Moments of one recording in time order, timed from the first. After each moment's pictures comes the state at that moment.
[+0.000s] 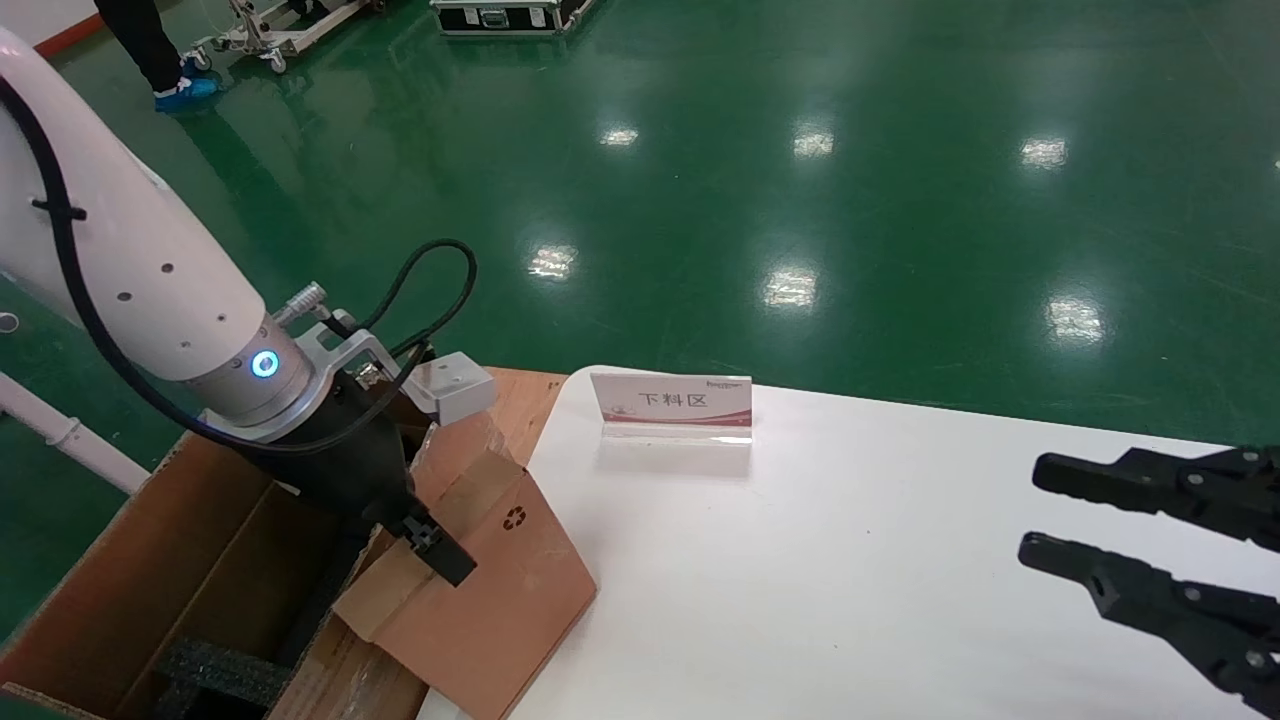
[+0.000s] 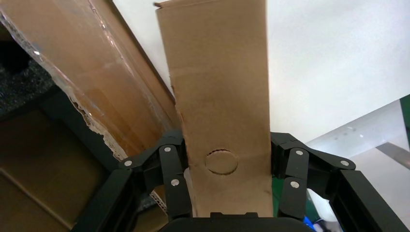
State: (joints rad) left arm -2.16 0.68 1.63 -1.34 1.47 1.52 -1.53; right arm 1.08 -0.61 -0.29 1.28 -0.73 -1.49 0.18
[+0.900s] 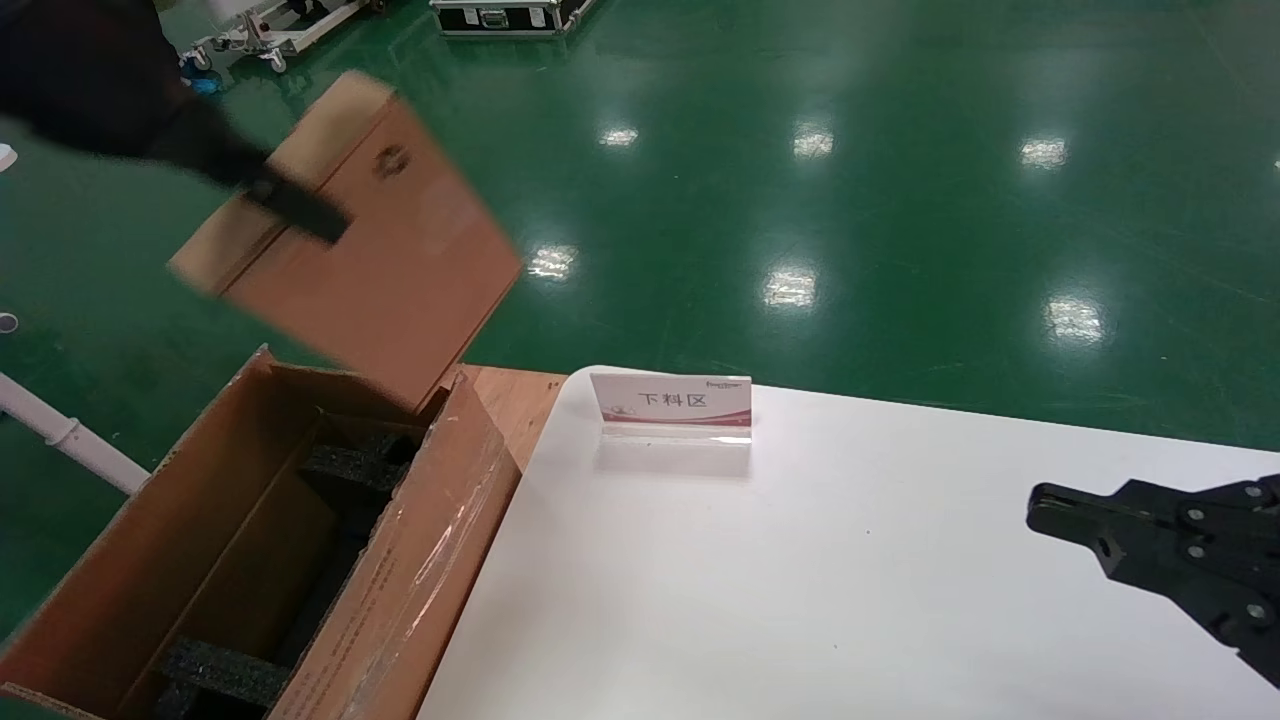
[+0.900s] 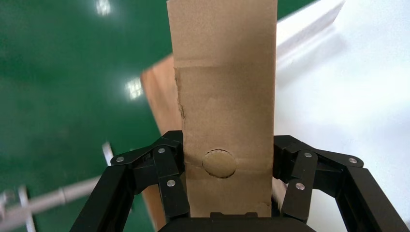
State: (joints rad) left arm -2.71 0.67 1.77 -1.28 1.52 1.60 -1.45; right arm 1.08 -0.61 -0.29 1.28 -0.72 -1.49 0.18
